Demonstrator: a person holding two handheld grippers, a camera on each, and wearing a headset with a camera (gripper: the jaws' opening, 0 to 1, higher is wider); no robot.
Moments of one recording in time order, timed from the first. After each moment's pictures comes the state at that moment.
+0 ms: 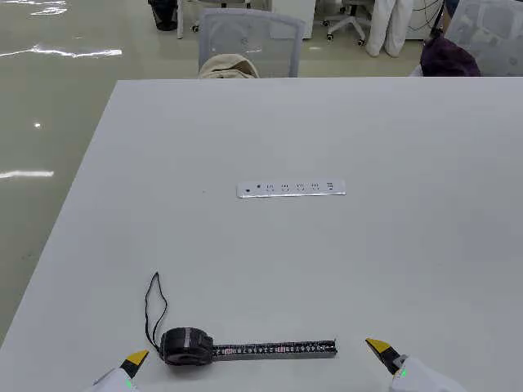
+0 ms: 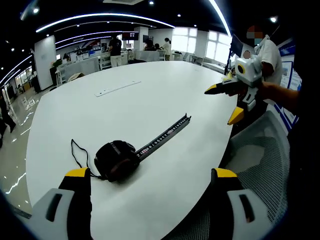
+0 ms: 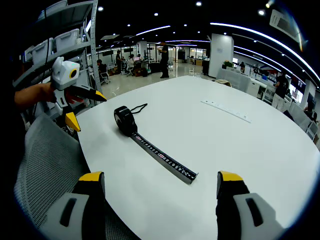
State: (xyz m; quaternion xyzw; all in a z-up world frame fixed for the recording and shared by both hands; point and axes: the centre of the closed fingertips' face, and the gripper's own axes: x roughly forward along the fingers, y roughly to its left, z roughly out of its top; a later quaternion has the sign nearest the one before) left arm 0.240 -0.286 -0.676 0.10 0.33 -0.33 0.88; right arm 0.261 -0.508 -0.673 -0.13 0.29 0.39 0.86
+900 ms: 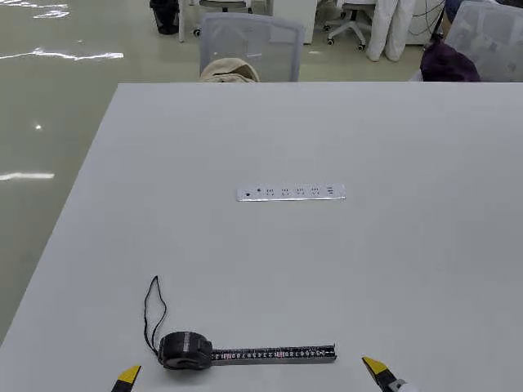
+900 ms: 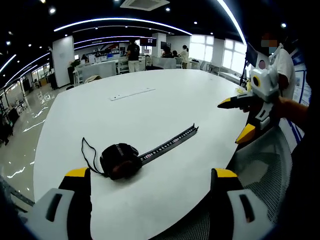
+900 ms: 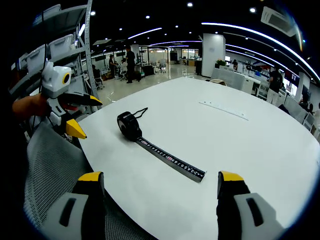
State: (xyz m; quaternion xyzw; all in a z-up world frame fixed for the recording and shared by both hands) left arm 0.232 -0.289 -0.659 0.08 0.31 -0.25 0.91; right arm 0.243 -0.493 -0.664 -0.11 0.29 0.37 0.88
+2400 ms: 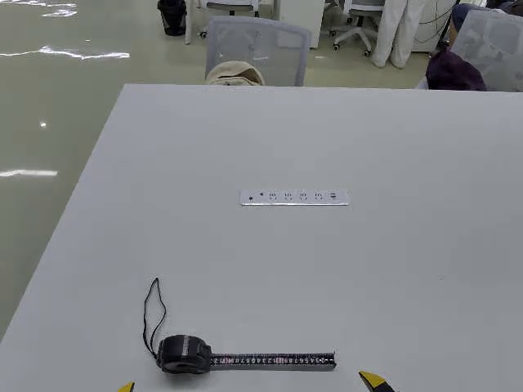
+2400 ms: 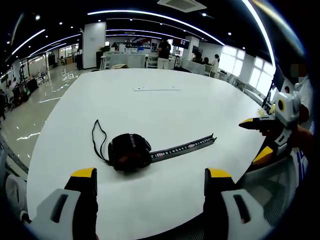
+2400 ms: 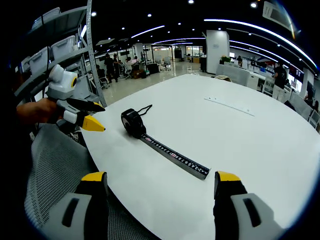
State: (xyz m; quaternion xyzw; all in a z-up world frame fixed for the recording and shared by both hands) left arm 0.245 -0.279 -0.678 -0.01 0.34 -0.14 0.93; right arm 0.242 -0.494 -0.671 -0.09 0.30 0.39 0.86
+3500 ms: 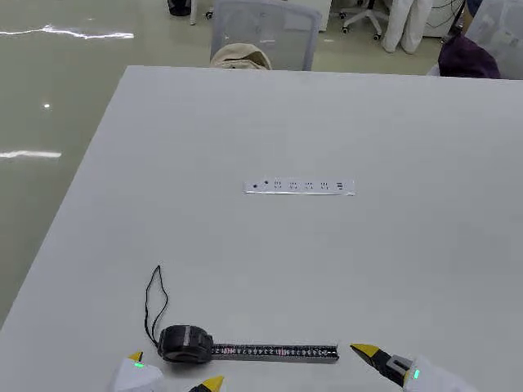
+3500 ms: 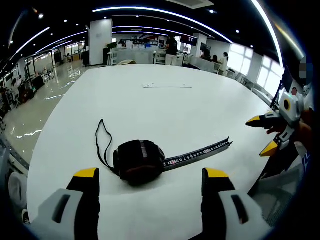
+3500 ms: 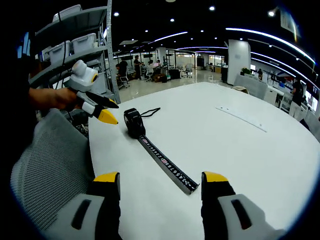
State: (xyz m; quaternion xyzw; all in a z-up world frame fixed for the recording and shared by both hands) left arm 0.280 -0.268 -0.699 0.00 0.35 -0.11 0.93; right arm 0.283 -0.507 -0.684 -0.12 0.26 0.48 0.83
